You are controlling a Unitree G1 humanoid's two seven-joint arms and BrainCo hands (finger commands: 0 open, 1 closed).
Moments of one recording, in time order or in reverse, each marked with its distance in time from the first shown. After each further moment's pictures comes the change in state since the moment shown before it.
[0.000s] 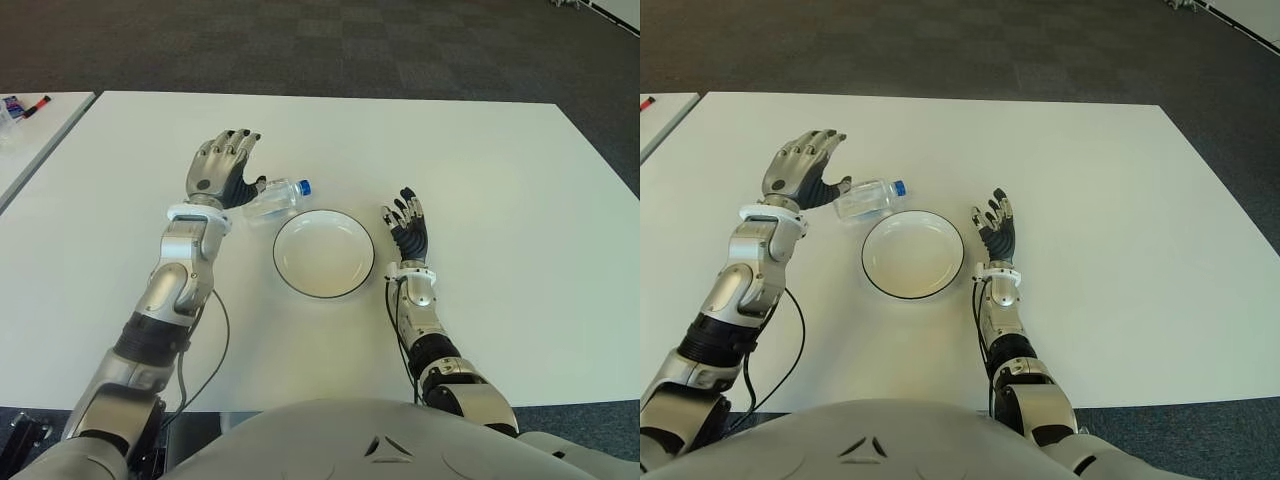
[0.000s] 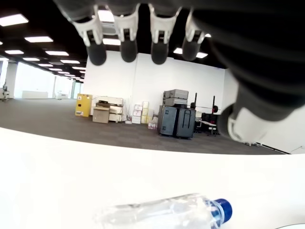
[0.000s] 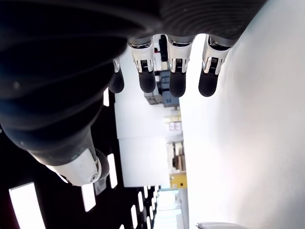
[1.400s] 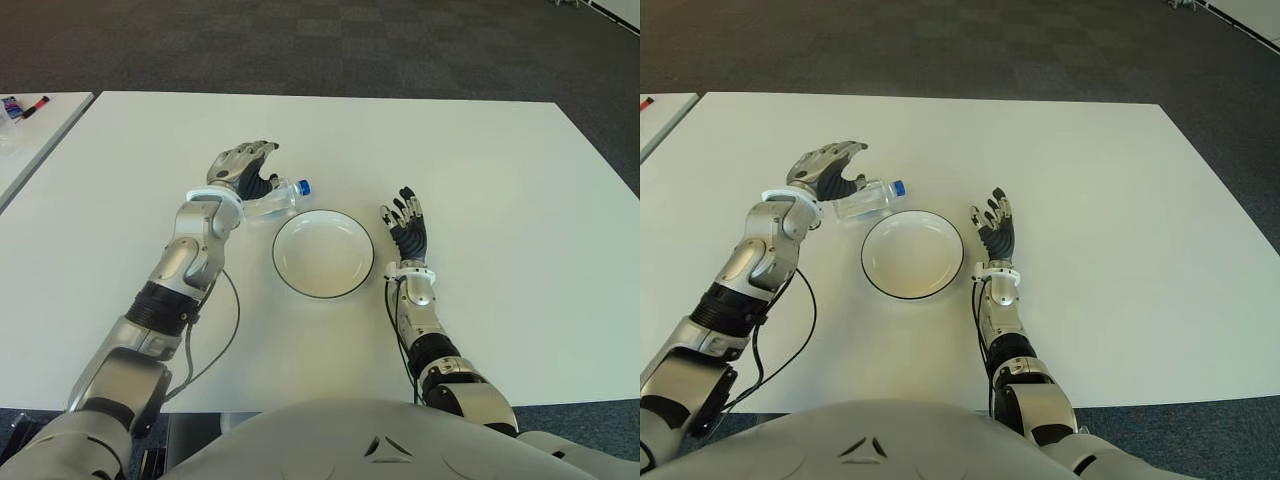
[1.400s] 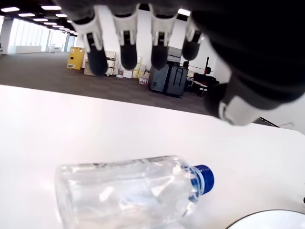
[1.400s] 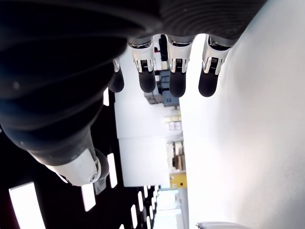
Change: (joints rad) left arm -0.148 0.007 -0.079 0.146 -0.150 0.017 -0.149; right arm -0.004 0.000 0.000 0.003 -0.001 0.000 0.000
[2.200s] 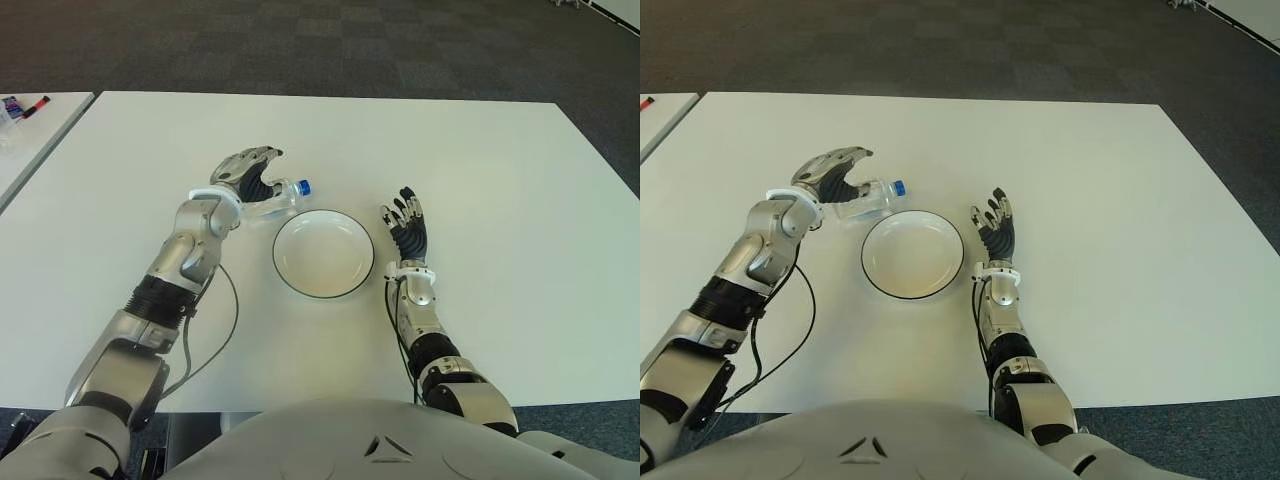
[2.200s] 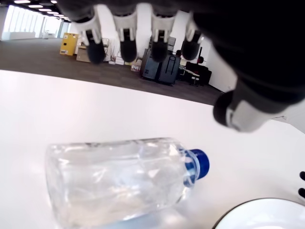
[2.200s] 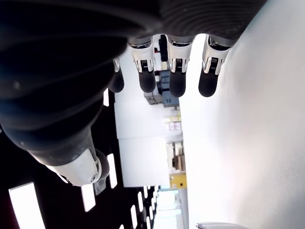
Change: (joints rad) left arm -0.024 0.021 -0.002 0.112 -0.081 -0.106 0.018; right arm -0.002 0.000 -0.001 0.004 -0.001 -0.001 -0.003
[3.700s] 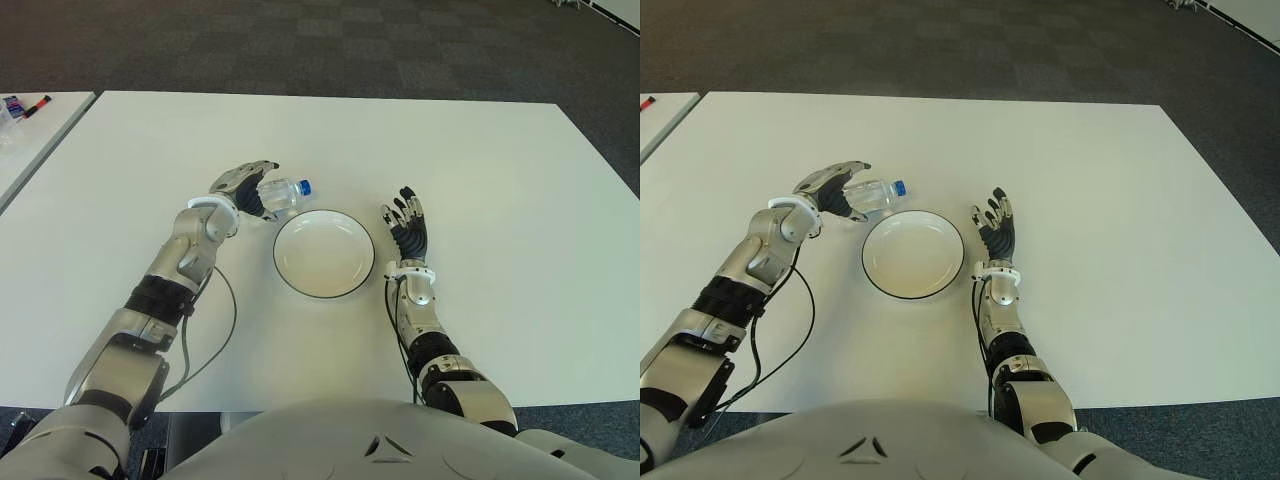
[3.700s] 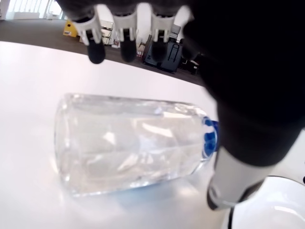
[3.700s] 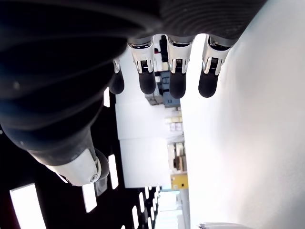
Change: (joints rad) left arm -0.014 -0.003 -0.003 0.160 -0.092 -0.065 0.032; right arm -0.010 0.002 -0.003 0.020 0.001 -0.016 0.000
